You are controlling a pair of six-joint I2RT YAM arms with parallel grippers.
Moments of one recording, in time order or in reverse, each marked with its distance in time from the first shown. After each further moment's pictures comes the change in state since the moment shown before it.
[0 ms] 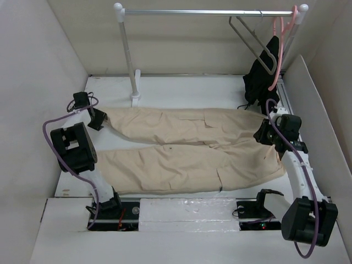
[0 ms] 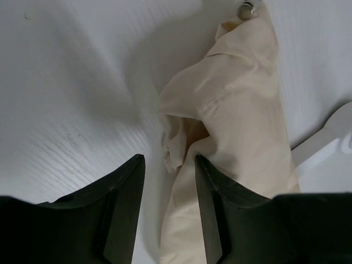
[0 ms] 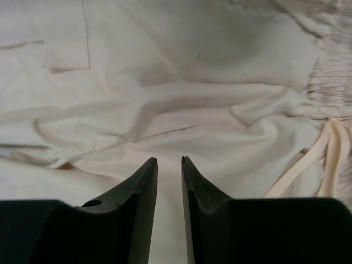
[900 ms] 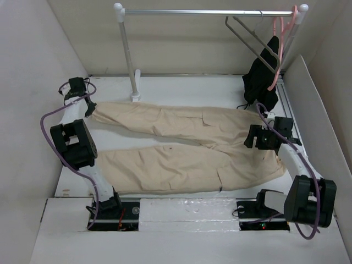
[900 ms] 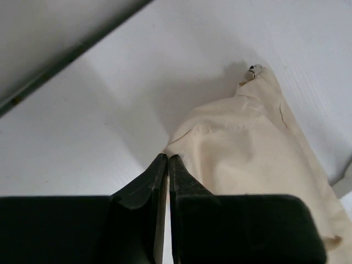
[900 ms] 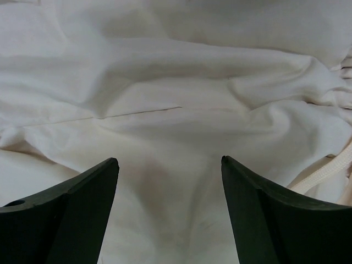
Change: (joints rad) left arm -0.011 0.093 0.273 -0.115 -0.232 0.240; right arm 0.018 0.146 -0.045 0.009 -0.027 -0.106
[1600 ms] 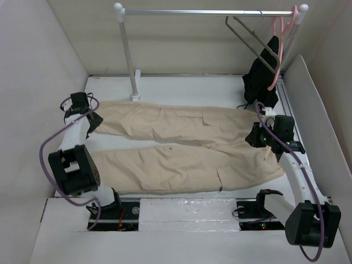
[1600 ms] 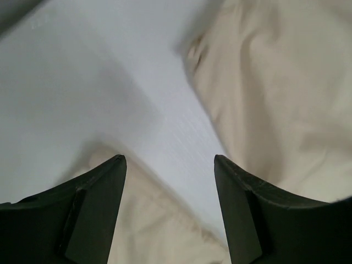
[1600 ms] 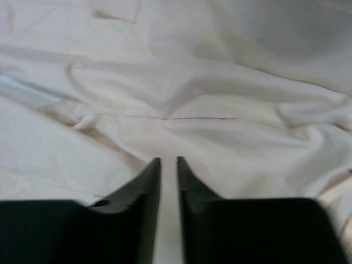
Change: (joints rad) left arm -0.004 -0.306 -0.293 -0.105 -0.050 0.008; right arm 0.064 -0.164 0.040 -0.074 -0.079 0.000
